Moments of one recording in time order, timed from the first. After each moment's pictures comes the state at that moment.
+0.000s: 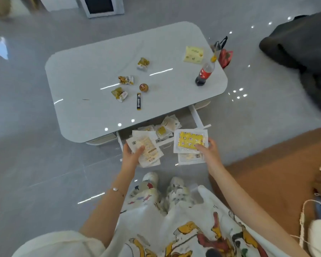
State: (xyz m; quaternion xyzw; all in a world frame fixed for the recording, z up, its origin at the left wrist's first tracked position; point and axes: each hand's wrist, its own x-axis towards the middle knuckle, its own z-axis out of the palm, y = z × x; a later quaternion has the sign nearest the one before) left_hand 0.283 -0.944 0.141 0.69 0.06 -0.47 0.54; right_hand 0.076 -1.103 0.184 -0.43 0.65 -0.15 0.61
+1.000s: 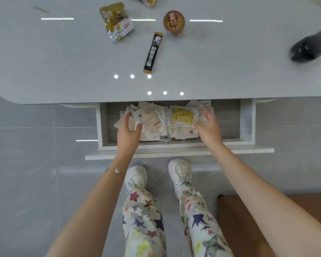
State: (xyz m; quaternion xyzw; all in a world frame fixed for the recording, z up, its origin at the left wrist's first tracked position) left_hand 0.339 -1.066 -0.217 0.86 0.05 -0.34 0.37; right_hand 0.217 -1.268 -0.213 -0.69 0.55 0.10 0.47
